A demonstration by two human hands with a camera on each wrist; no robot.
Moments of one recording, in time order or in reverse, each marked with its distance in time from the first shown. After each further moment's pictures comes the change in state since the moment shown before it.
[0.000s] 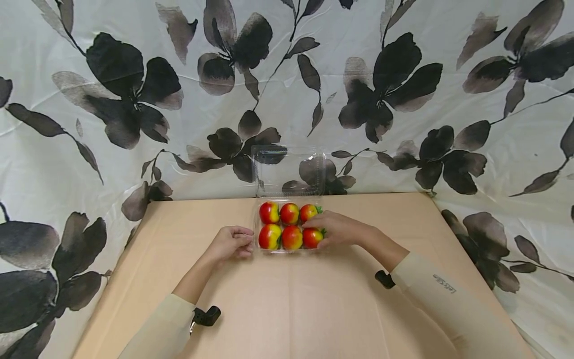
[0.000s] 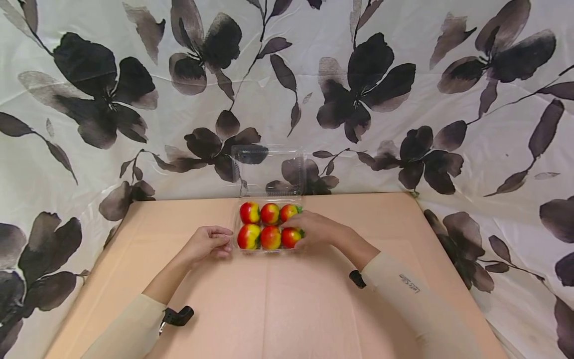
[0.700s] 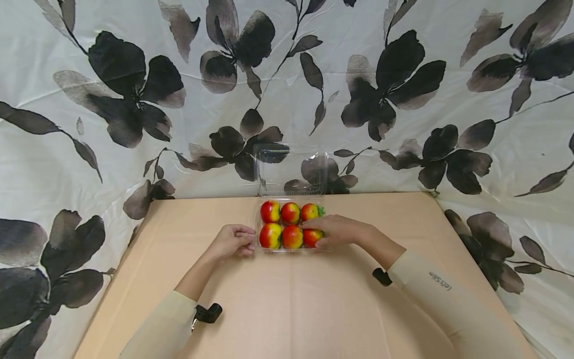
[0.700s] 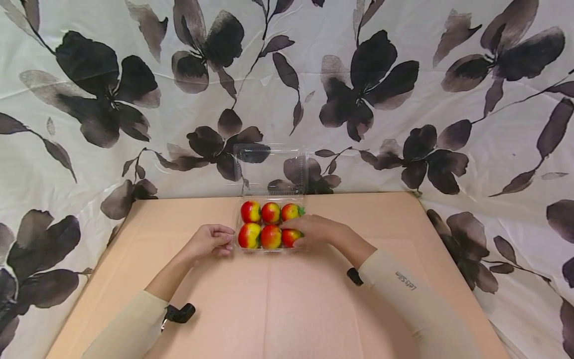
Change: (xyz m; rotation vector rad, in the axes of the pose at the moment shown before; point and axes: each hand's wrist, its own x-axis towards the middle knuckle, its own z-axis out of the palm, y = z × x) left_hand 0.002 0.000 -0.001 0.006 -0.020 0.006; right_hand 0.009 0.000 0.004 0.019 -0.122 0.078
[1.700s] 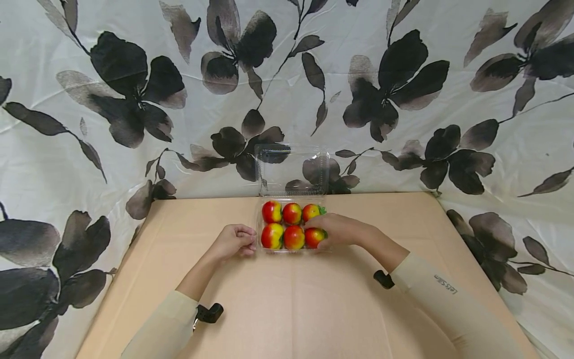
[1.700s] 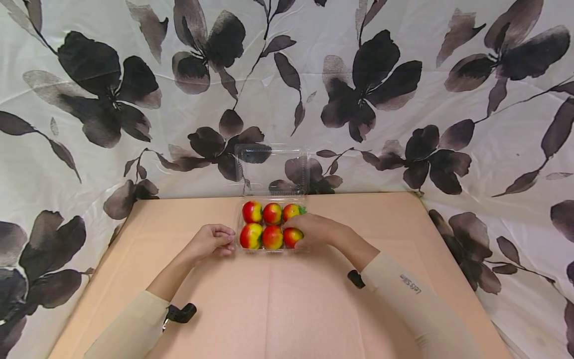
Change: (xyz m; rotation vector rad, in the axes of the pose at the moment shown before) left_hand 0.001 0.002 -0.001 0.011 -0.007 0.005; right_hand 0.002 -0.009 -0.003 0.007 0.060 -0.018
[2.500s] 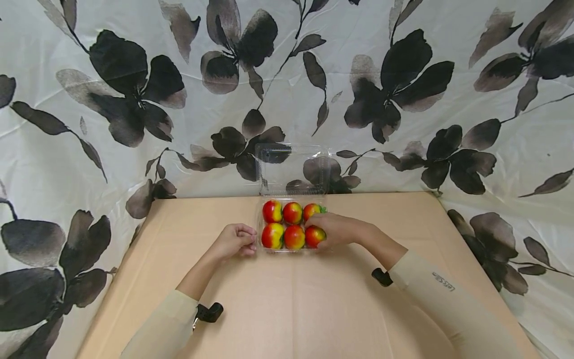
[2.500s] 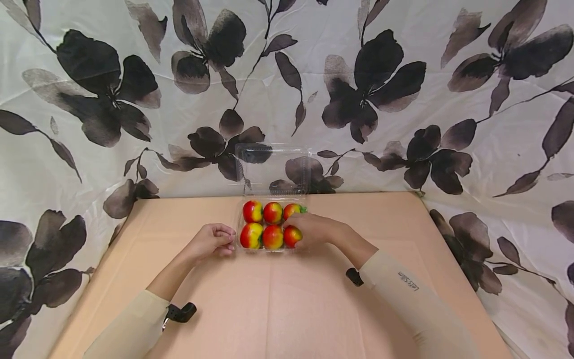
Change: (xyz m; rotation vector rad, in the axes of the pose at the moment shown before) left_hand 0.000 0.002 0.001 -0.006 0.005 -0.019; right_hand 0.007 0.003 0.000 -0.010 -0.008 -0.008
